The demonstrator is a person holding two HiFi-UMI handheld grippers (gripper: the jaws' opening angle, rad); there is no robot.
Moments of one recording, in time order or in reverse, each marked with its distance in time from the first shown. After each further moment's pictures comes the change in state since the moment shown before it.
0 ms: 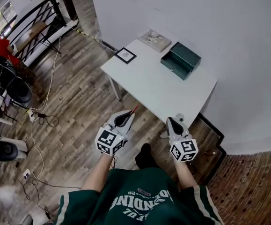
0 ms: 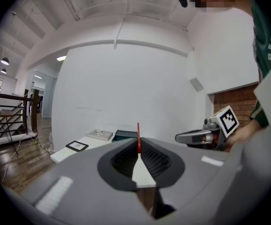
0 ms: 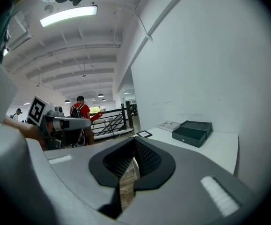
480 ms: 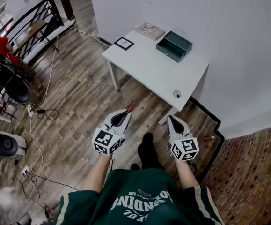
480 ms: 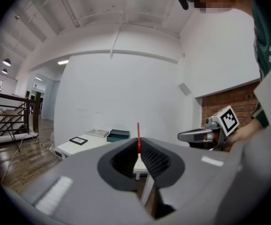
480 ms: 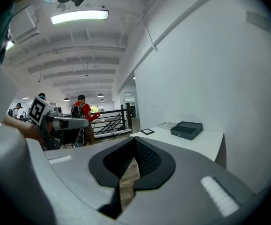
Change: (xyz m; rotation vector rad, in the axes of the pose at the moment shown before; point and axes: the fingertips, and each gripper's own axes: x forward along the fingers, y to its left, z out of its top) left arm -0.134 -0.092 -0.022 0.002 -0.039 -0.010; right arm -0.143 0.085 -0.028 -0.040 -0.024 -0.036
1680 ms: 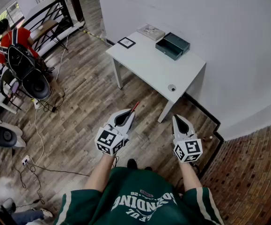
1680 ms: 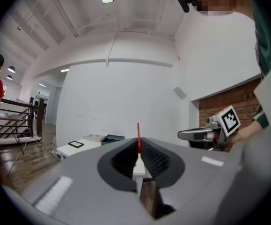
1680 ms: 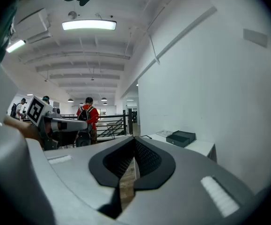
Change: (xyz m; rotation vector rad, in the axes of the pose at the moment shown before) left arm -0.036 -0.120 0.026 0.015 -0.057 0.045; right arm -0.120 -0.012 0.032 -0.060 -0.076 0.015
